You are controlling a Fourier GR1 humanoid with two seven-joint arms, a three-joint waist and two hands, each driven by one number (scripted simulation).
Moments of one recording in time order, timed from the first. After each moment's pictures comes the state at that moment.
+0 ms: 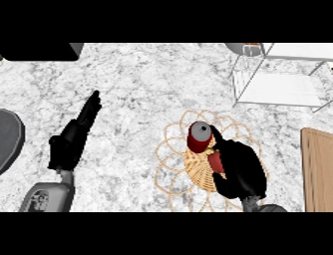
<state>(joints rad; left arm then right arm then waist) -0.15 0.07 -0.02 -1.47 -0.15 -0.03 0.03 -0.05 -0.08 0.41 -1.62 1.16 0.16 0.42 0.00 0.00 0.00</state>
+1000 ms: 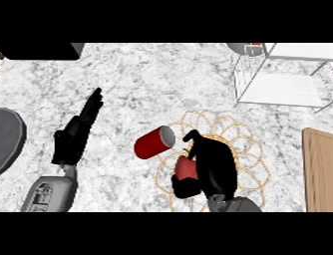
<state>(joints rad) -0.19 0.06 0.00 -1.40 -0.16 -0.03 0.00 -0.20 -0.01 0.59 -1.62 0.98 0.00 0.84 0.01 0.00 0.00</state>
